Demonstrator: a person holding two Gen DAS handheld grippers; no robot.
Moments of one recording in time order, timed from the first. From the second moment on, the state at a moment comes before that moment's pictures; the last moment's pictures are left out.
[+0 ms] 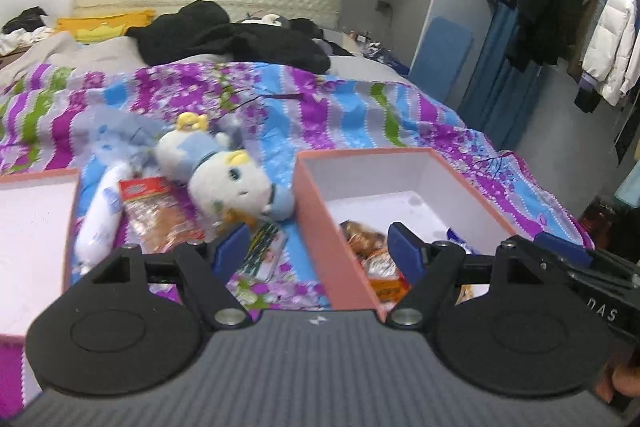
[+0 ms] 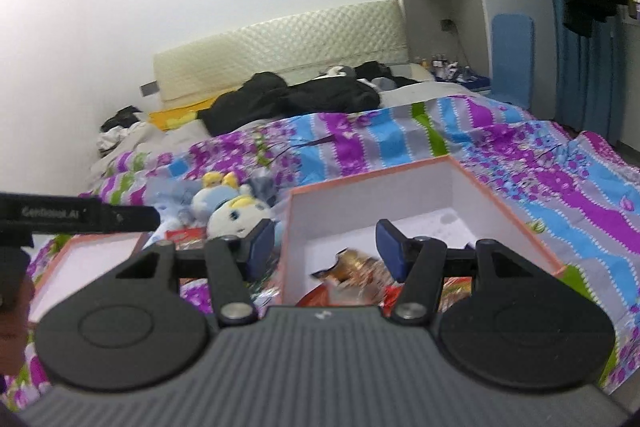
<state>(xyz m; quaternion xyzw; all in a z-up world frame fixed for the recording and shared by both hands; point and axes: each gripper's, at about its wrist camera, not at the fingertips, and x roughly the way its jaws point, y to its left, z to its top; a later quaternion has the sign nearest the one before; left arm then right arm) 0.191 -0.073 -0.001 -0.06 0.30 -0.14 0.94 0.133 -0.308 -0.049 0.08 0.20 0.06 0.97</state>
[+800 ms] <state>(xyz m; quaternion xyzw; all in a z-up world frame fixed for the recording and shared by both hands) 0.093 0.017 -0.087 -0.07 0.32 -0.06 0.94 0.083 -0.215 -0.116 0.05 0.26 0.12 0.96</state>
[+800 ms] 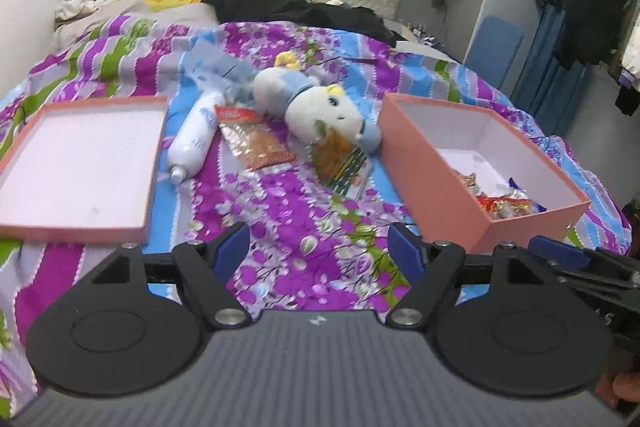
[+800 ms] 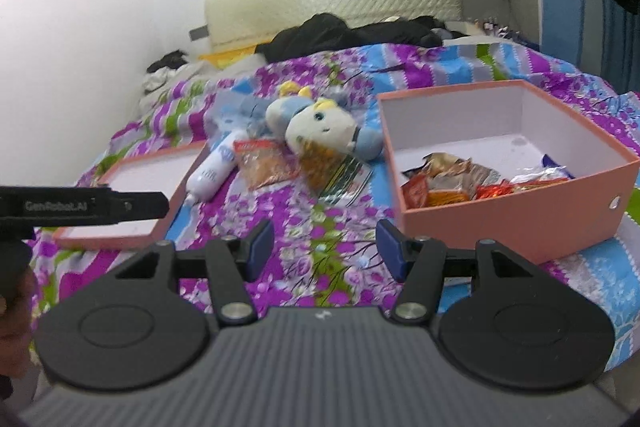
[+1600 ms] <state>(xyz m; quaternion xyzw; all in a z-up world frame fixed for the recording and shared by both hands) 0.178 0.053 -0.154 -0.11 0.36 -0.05 0.93 0.167 -0.150 -0.160 -0.02 0.28 0.15 0.95</state>
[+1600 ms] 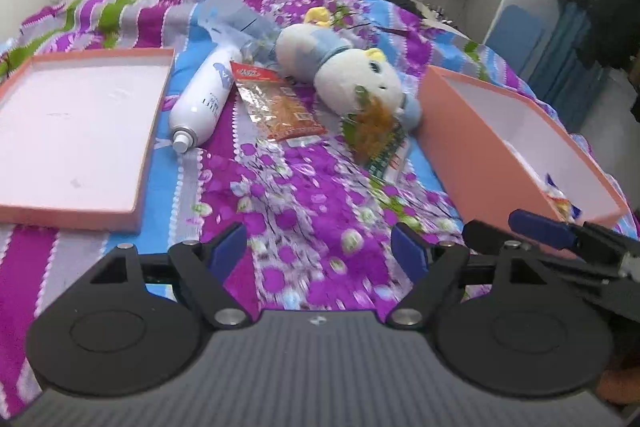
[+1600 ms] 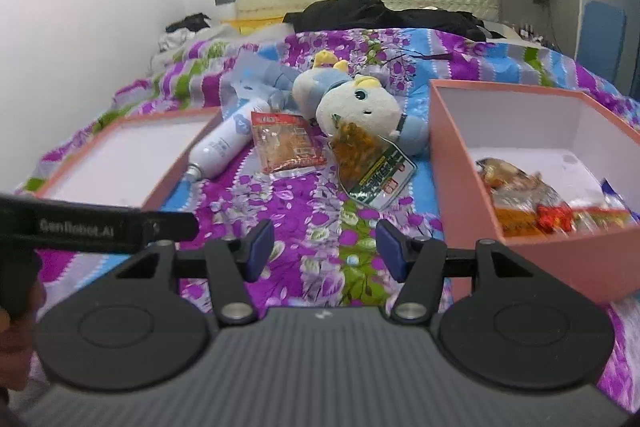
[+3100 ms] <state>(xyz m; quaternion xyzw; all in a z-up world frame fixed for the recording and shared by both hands) 0.459 0.038 -0.256 -0.05 0.41 -0.02 0.91 0.356 -0.112 -0.246 -0.13 0.29 0.08 0.94</state>
